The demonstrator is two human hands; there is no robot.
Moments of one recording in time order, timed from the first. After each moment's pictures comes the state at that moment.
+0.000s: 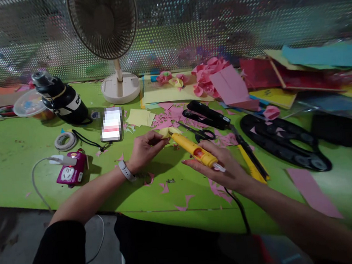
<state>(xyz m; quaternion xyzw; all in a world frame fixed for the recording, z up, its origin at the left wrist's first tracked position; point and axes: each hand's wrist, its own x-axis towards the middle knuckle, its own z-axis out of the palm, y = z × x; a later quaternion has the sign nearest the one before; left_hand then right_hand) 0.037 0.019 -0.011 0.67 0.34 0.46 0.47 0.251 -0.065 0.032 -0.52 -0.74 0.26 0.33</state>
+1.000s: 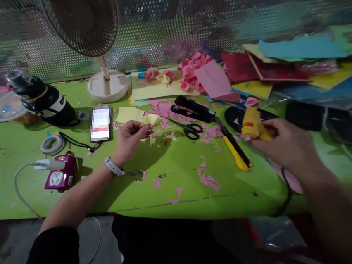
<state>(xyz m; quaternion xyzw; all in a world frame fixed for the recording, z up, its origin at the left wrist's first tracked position) 0.030 0.034 0.009 0.57 0.37 0.46 0.57 0.407 -0.087 0.008 -0.76 -0.60 -0.01 0.25</state>
